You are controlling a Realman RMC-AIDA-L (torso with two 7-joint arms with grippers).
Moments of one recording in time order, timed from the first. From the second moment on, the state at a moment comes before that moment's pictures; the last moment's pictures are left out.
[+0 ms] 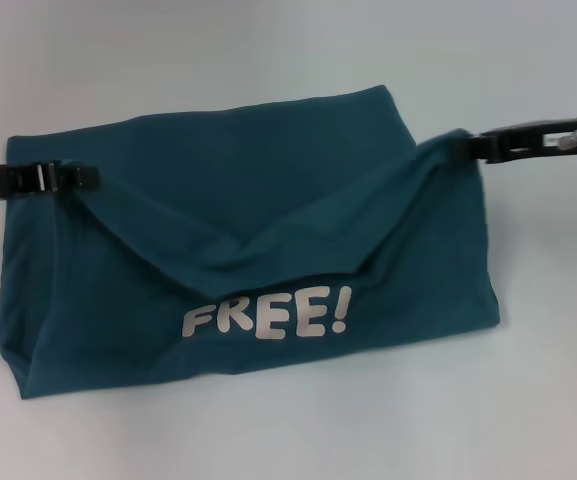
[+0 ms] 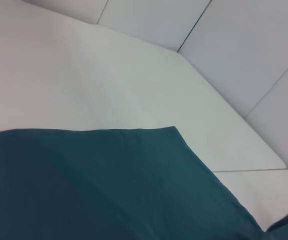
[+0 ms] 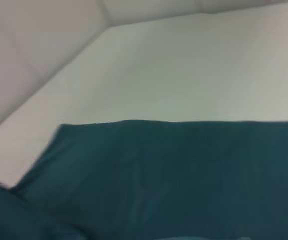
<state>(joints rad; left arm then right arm) -0.72 -2.00 0.54 0.82 2.26 1.36 -2.18 0.72 2.01 -0.67 -0.93 -2.27 -1.32 2.16</state>
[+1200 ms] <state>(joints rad) -0.72 -2.02 0.56 0.80 2.26 1.31 -2.16 0.73 2.00 -0.73 -0.75 -2.29 -1.03 2.16</state>
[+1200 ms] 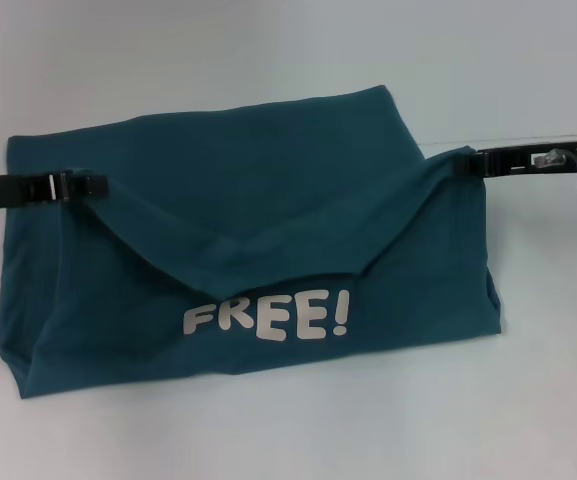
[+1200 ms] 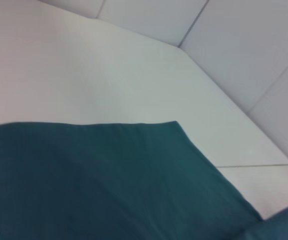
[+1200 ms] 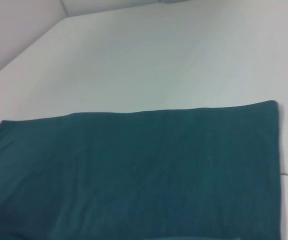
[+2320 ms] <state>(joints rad) -0.70 -2.06 0.73 0.77 2.31 0.87 -2.07 0.76 2.07 -0.84 -0.68 -2.26 -0.69 2.10</state>
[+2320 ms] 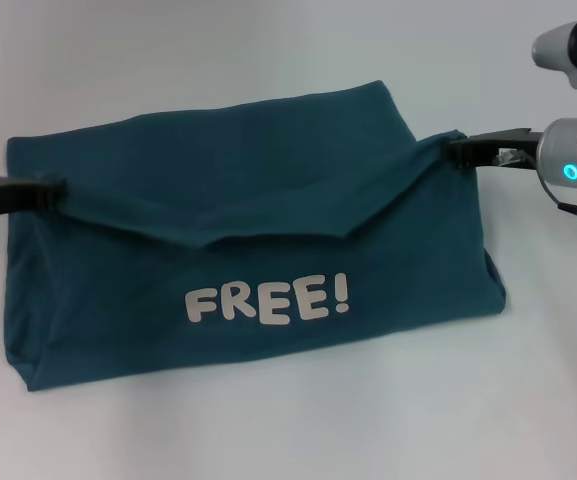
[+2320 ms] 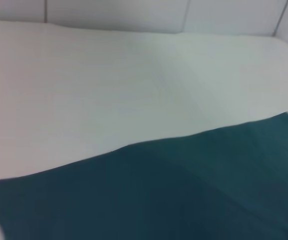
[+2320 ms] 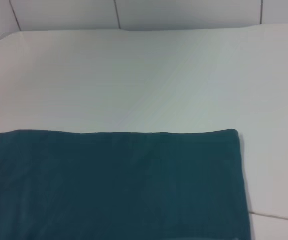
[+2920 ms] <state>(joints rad) -0.69 -2.11 0.73 0.75 2.33 0.73 -2.01 0.76 2.08 -0.88 -0.67 -2.26 -0.62 2.09</state>
